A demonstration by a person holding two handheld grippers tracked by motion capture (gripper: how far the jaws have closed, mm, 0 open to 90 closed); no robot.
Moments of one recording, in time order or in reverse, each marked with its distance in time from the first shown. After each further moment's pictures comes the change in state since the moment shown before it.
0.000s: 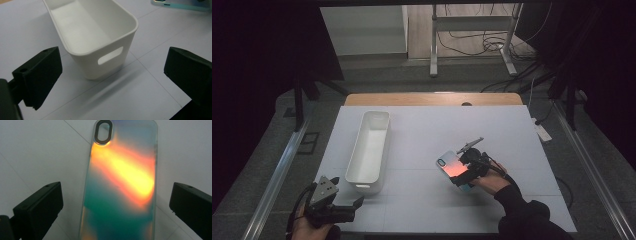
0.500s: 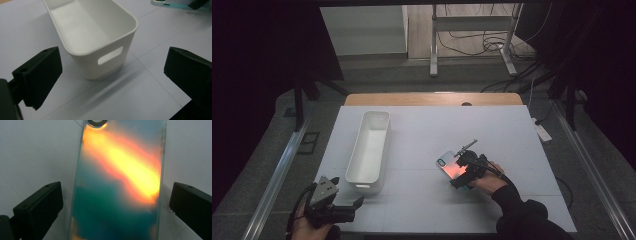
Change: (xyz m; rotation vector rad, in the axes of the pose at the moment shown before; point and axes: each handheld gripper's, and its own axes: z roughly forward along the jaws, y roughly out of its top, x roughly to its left) left arm 0.000 0.000 0.000 0.000 -0.001 0.002; right arm 0.000 -0.002 0.017 0.087 -0.040 -0.017
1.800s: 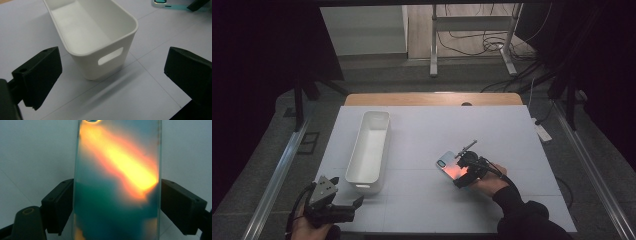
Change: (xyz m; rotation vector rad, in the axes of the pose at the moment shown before) left arm 0.001 0.000 -0.001 -0.010 -0.006 -0.012; right arm 0.001 -0.002 -0.006 0.028 -0.022 -0.021
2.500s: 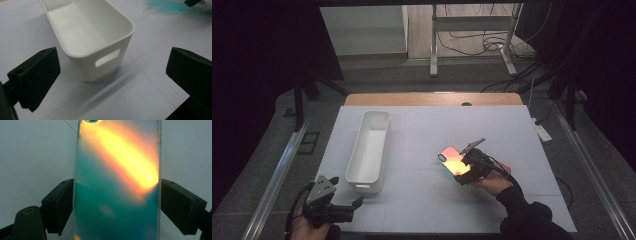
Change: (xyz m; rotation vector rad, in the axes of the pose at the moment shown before) left arm 0.001 0.000 0.000 -0.011 -0.029 -0.001; right arm -0.006 -0.004 -0.019 -0.124 0.019 0.009
